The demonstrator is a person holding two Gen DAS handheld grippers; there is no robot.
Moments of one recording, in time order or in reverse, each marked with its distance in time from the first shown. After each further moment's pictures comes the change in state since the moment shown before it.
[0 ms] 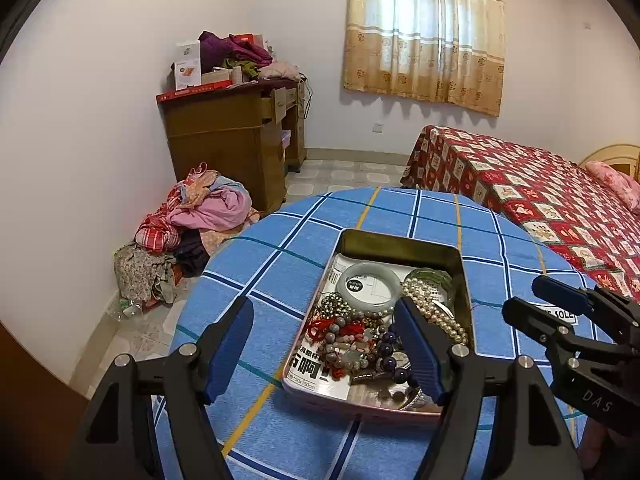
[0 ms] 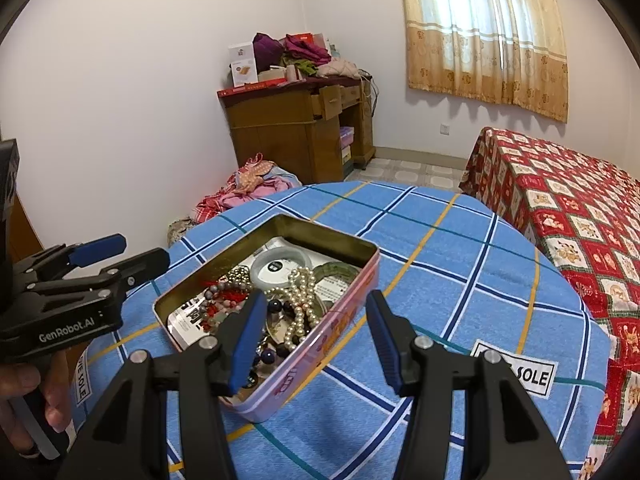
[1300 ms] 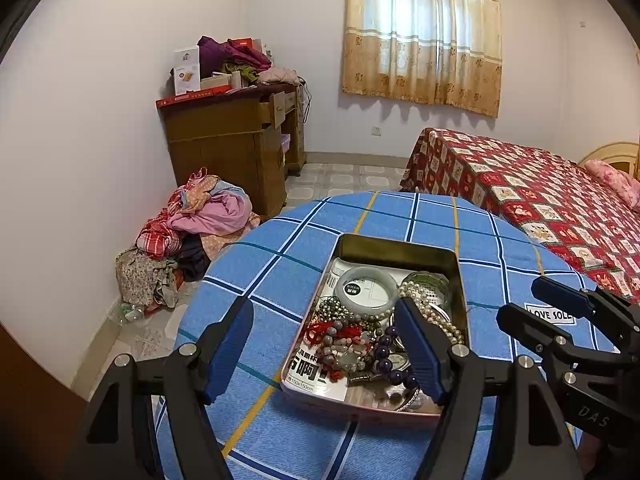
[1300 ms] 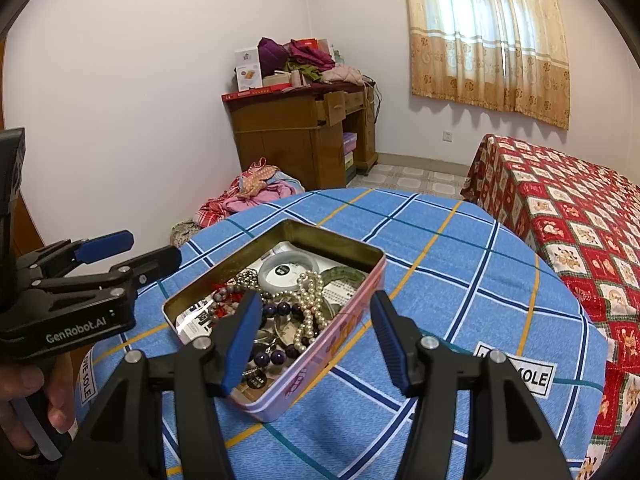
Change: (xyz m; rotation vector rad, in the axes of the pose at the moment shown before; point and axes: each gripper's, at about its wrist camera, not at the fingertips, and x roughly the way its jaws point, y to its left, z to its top) left arm -0.008 -0.002 0.003 0.010 -0.010 0.007; right arm -0.009 0.009 0.001 -0.010 -0.020 0.000
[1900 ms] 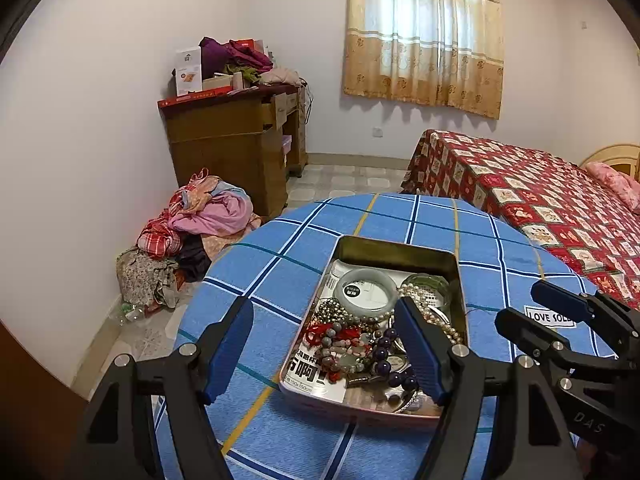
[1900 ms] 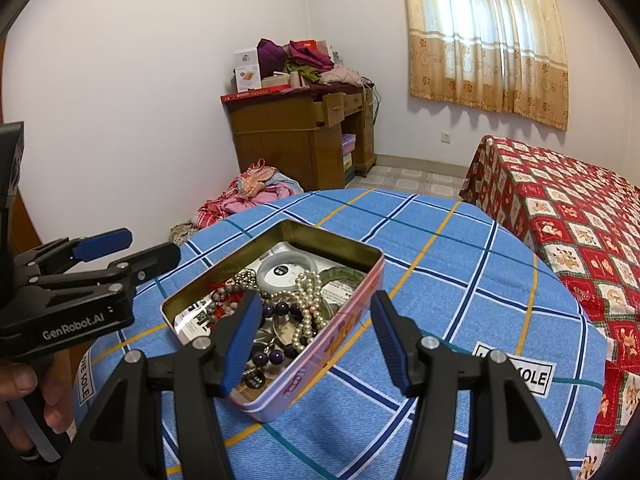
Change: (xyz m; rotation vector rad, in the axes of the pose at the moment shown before) left arm 0.001 -0.001 0.001 -0.007 -0.002 0.009; right arm -0.001 0.001 -0.001 0.000 -0.003 -0.002
